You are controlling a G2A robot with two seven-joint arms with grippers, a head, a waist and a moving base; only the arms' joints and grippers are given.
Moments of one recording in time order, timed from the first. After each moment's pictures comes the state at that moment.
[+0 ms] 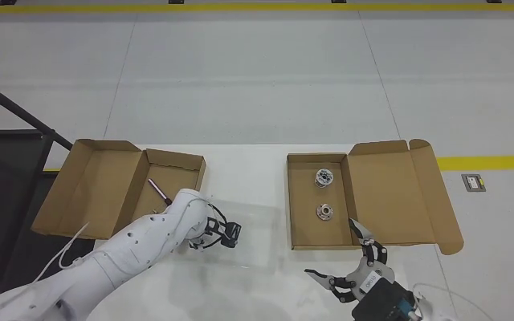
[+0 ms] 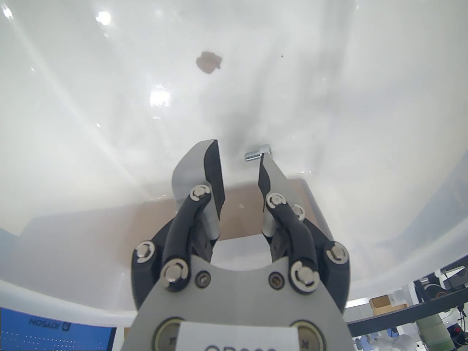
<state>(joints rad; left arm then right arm) 0.25 -1.03 -0.17 -1.17 1.23 -1.01 -0.81 -1.71 -1.27 1.58 -2.35 -1.64 -0.60 -0.09</state>
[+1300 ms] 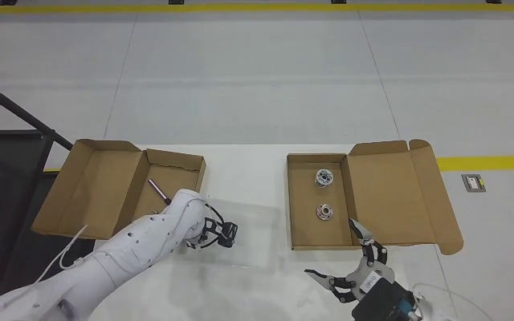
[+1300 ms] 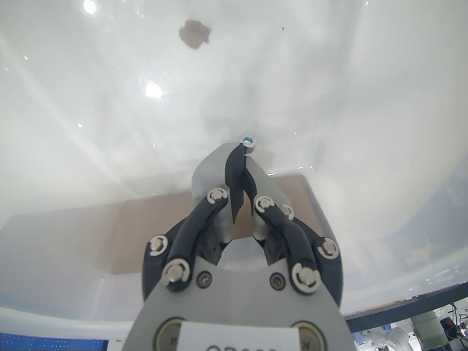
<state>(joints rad) 0.25 -1.05 -0.17 -1.12 1.23 -1.01 -0.81 -1.71 -1.27 1.58 -2.35 -1.64 -0.60 -0.09</state>
